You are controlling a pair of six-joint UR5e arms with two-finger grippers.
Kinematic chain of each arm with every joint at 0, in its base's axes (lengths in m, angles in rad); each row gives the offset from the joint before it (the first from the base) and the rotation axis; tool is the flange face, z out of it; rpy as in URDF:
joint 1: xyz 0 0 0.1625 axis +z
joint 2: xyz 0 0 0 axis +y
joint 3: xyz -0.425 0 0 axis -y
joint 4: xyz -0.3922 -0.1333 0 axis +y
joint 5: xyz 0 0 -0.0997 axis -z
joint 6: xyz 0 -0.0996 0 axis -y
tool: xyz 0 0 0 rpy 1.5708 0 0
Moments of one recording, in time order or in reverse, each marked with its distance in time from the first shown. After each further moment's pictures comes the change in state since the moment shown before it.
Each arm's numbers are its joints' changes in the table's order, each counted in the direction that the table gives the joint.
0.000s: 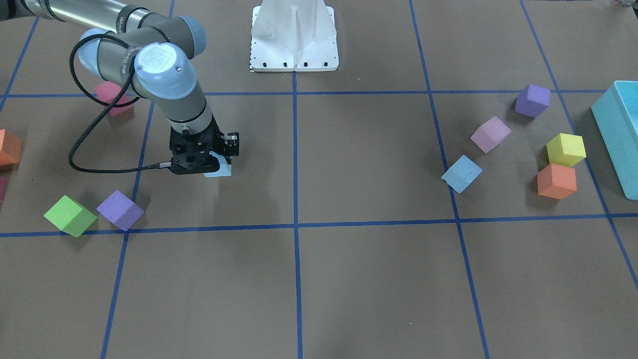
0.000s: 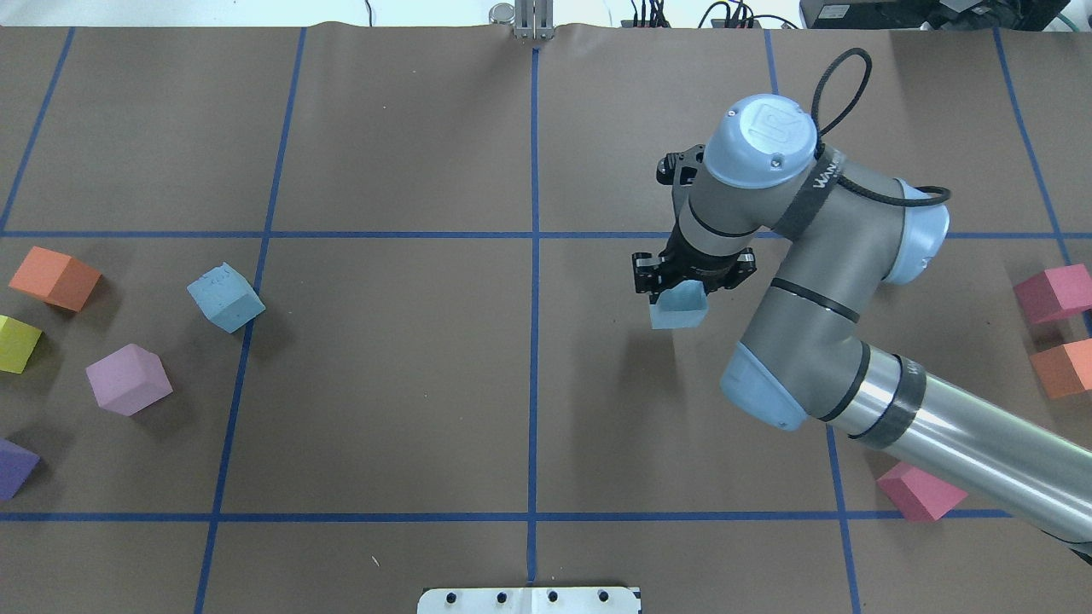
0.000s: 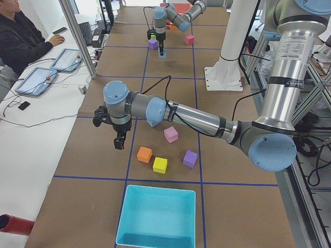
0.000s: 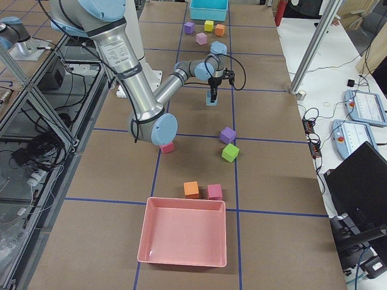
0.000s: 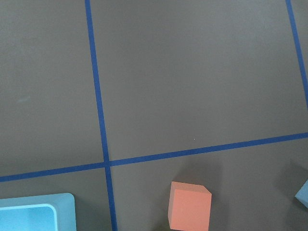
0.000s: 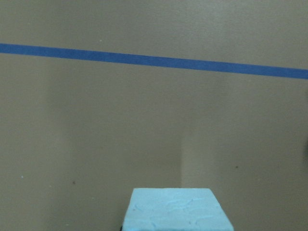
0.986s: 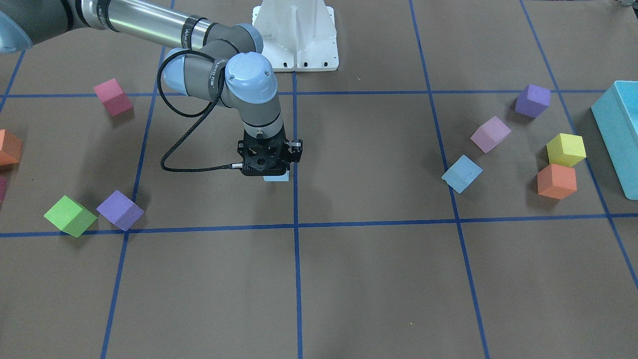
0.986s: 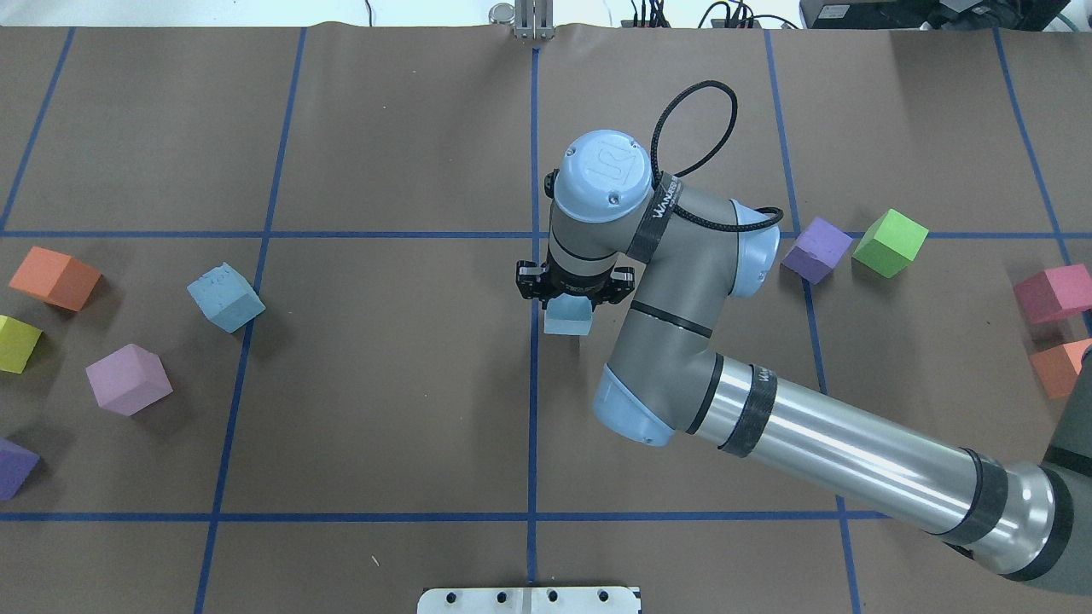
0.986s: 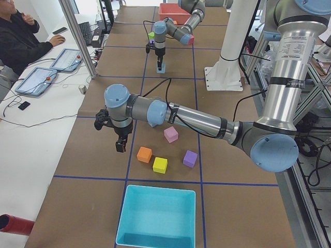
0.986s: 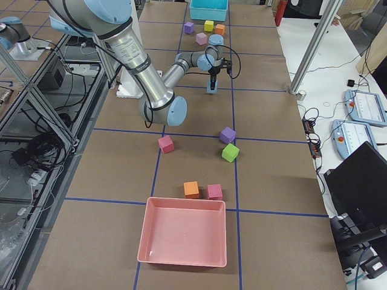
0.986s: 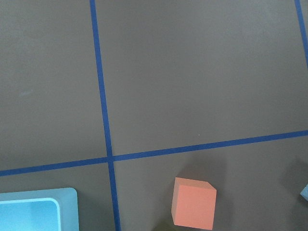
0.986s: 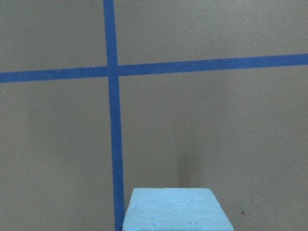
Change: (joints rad) left arm 0.000 -0.014 0.006 0.000 0.002 0.000; right arm -0.110 -0.196 -0.210 -0.105 -0.093 0.180
